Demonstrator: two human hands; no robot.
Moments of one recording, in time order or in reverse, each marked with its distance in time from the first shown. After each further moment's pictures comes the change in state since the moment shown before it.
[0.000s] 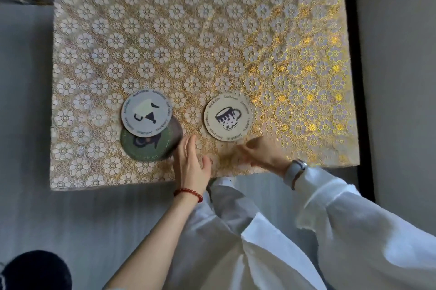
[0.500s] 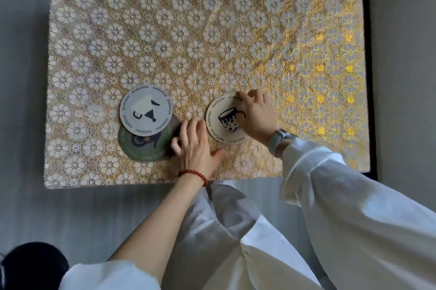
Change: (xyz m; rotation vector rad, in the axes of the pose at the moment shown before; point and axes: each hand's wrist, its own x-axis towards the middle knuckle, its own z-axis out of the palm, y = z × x) left_hand 0.039 0.007 0.014 0.460 -0.098 0.085; right_hand 0.073 -0.026 -0.009 -0.346 0.383 -0.266
